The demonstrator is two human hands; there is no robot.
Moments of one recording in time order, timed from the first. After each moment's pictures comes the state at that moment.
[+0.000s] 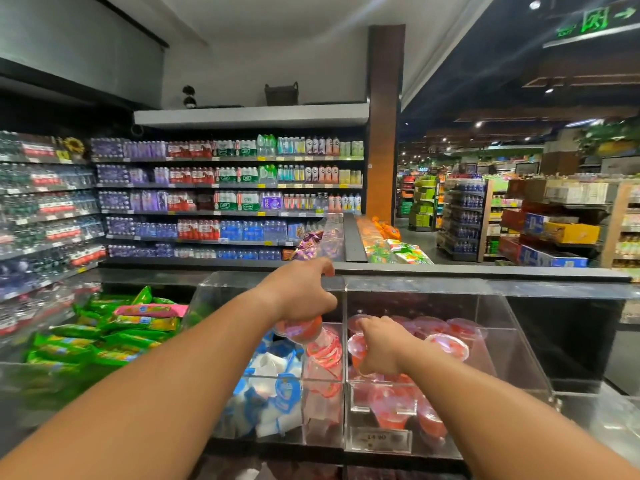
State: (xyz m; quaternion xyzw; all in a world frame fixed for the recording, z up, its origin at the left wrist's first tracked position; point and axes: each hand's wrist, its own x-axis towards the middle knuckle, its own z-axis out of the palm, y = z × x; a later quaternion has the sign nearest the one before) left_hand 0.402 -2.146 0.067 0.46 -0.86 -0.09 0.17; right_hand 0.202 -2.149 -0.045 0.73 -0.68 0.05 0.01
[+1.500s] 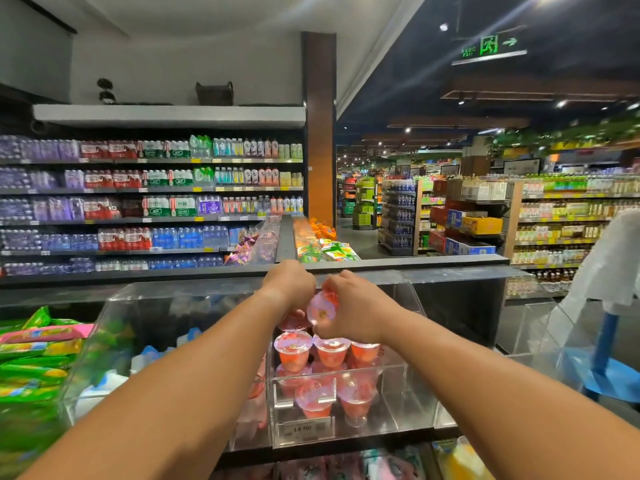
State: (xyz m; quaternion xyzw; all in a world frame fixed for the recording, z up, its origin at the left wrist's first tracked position) left_hand 0.284 -2.135 0.055 0.52 -0.76 -0.26 0.29; right_hand 0.157 -2.059 0.030 0.71 -0.67 0.21 0.02
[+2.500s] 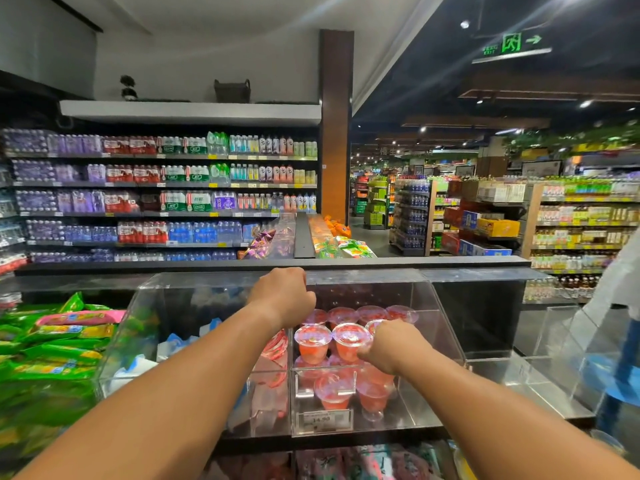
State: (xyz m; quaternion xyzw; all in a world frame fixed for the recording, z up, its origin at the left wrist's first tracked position) left_hand 0.336 -2.128 0.039 0.51 -0.83 -0.02 0.21; right_hand 0.144 -2.070 -0.038 0.59 -0.81 0.02 0.02
